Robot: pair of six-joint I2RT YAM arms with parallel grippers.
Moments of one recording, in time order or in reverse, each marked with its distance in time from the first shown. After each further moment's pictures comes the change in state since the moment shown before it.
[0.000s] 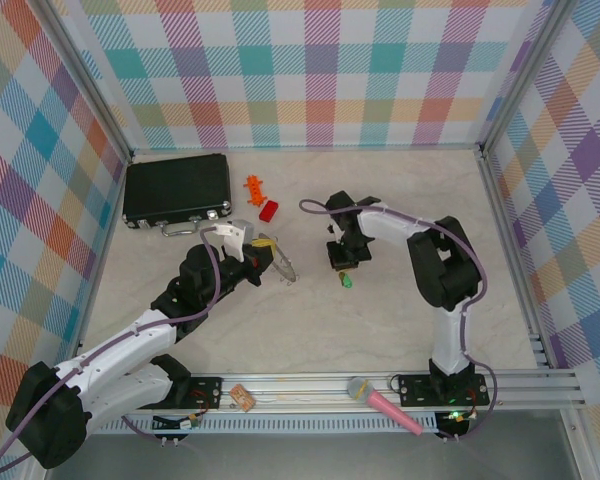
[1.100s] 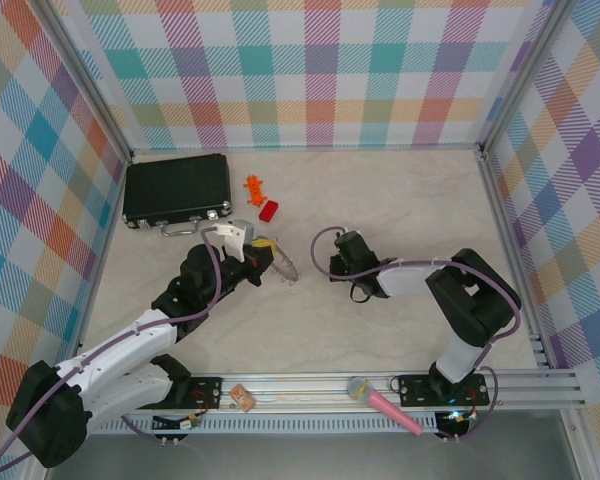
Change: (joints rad) left arm 0.000 0.006 0.000 0.000 -0.001 0.000; right arm 0.122 -0.289 -0.657 1.010 0.292 0.180
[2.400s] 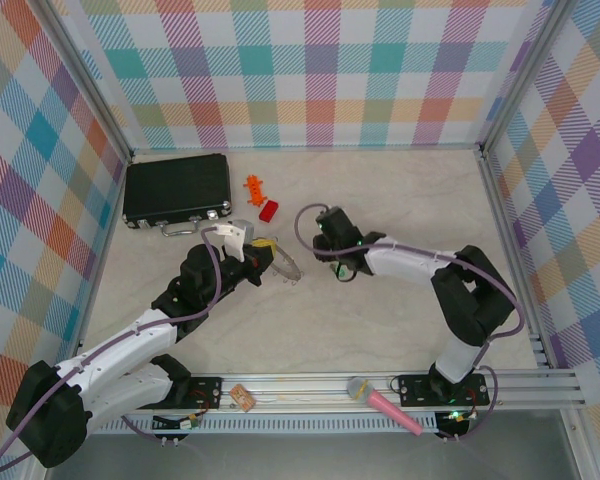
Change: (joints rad) left arm 0.000 0.000 0.000 0.000 -0.003 0.000; right arm 0.010 0.024 0.392 -0.440 -0.008 -0.010
